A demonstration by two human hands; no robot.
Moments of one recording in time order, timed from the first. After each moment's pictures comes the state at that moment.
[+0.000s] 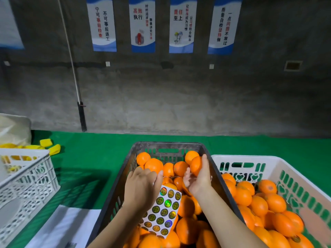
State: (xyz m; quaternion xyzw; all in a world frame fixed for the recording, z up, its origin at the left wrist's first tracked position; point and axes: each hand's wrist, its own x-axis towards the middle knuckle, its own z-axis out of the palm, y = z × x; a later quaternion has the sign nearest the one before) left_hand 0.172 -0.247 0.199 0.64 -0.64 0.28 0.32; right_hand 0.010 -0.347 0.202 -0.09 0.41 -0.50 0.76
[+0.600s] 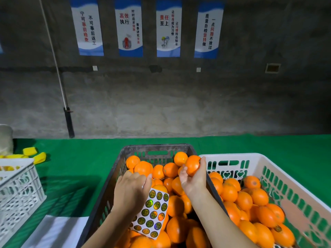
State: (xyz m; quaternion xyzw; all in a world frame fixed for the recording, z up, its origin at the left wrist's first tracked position) left_hand 0.172 -0.248 0.195 0.62 -0.66 0.28 0.31; right_hand -0.008 -0.329 0.221 -0.01 0.28 -0.62 0.73
